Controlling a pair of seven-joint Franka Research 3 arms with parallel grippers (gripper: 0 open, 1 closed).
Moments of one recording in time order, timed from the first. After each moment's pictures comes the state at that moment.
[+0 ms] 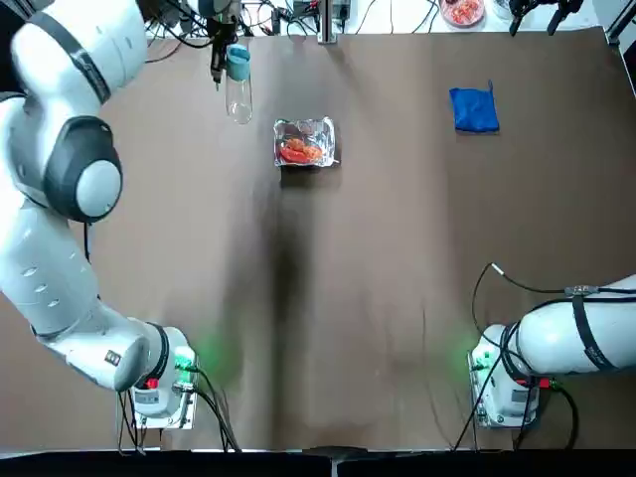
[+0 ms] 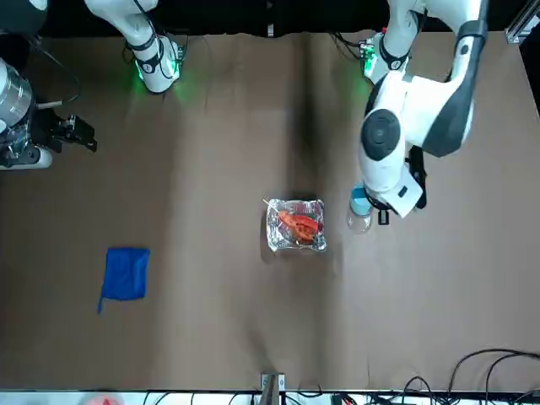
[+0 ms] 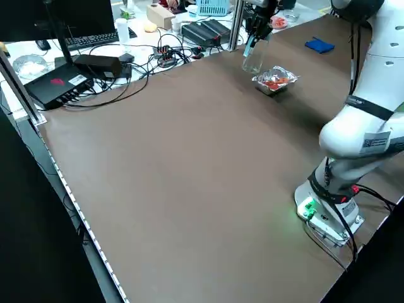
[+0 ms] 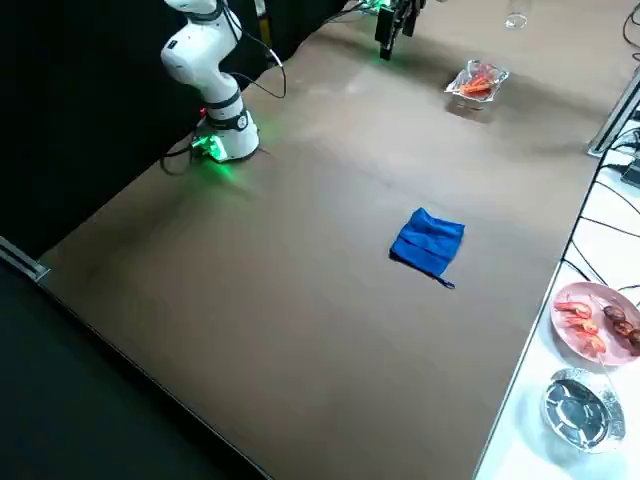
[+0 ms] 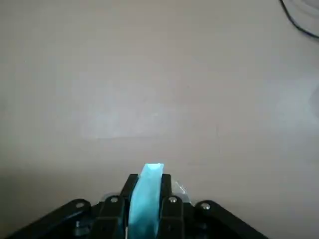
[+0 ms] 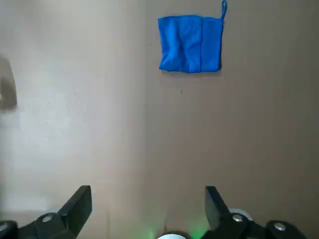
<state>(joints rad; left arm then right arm) -0.47 0.36 0.00 -1.52 0.33 1.68 -2.05 0.12 0.00 -0.05 -1.59 0.03 1.49 0.05</state>
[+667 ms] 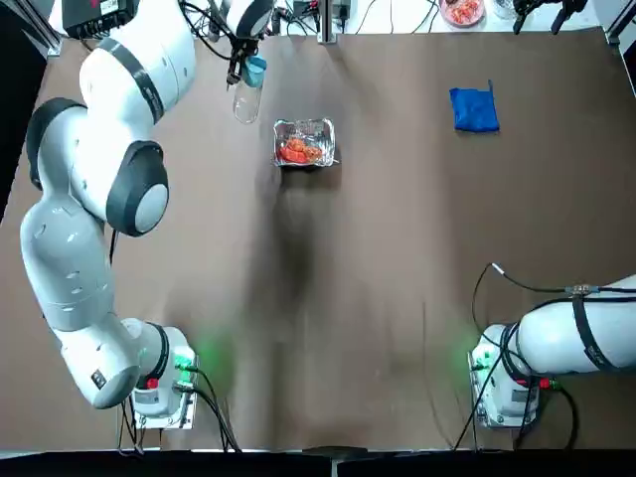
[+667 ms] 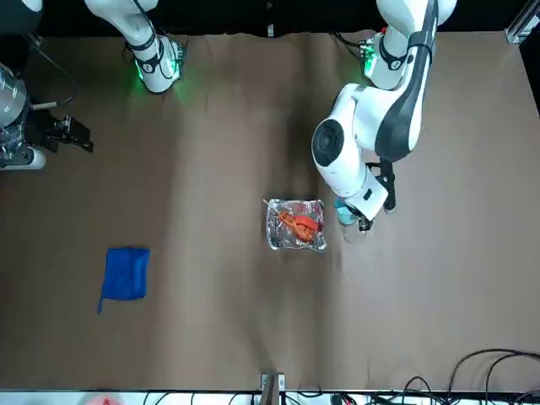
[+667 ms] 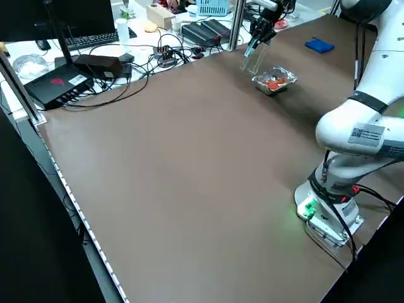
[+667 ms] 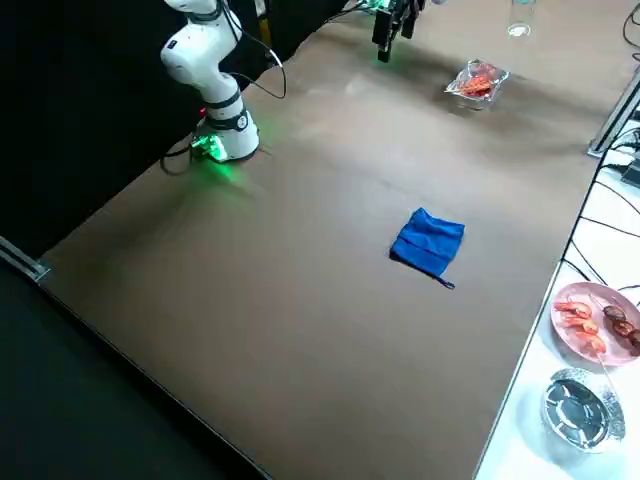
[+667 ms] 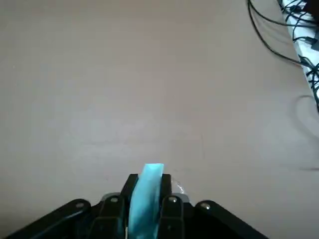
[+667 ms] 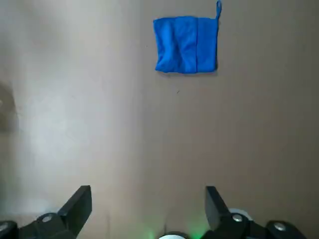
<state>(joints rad) -0.83 0.50 0.33 -1.44 0.33 1.67 -2.11 0.11 0.00 -0.07 -1.59 0.03 1.49 0.05</state>
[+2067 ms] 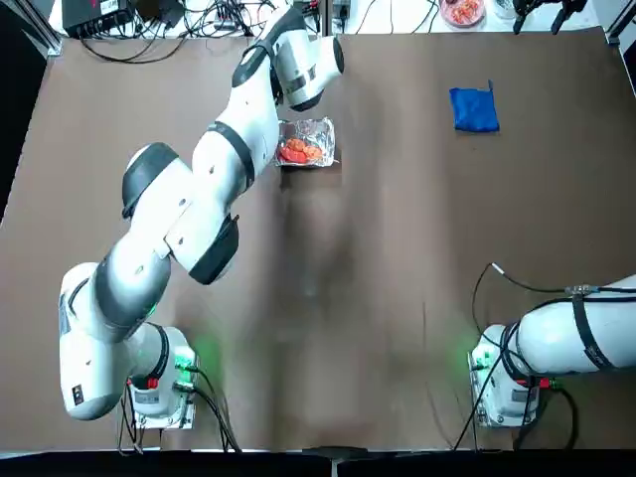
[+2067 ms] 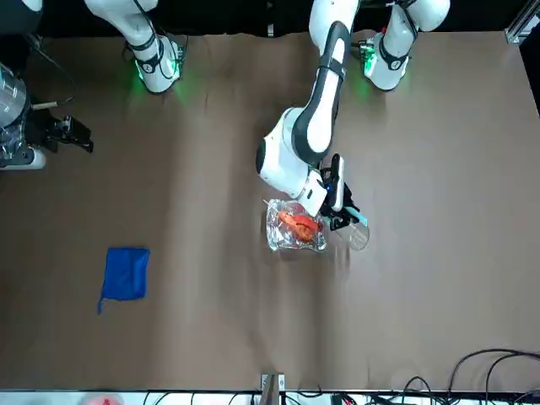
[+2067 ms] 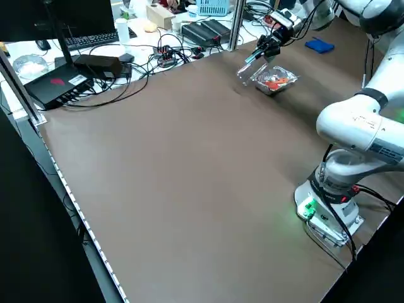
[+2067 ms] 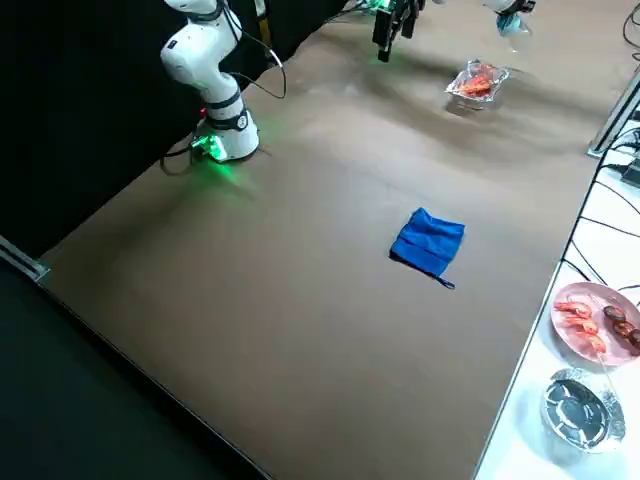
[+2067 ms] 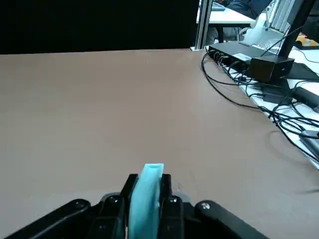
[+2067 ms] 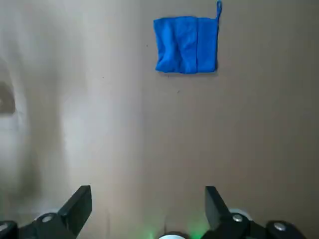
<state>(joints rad) -1.26 0.87 0.73 -1.37 0.39 1.64 -2.12 0.12 0.00 -0.06 -1.59 0.03 1.49 0.05</state>
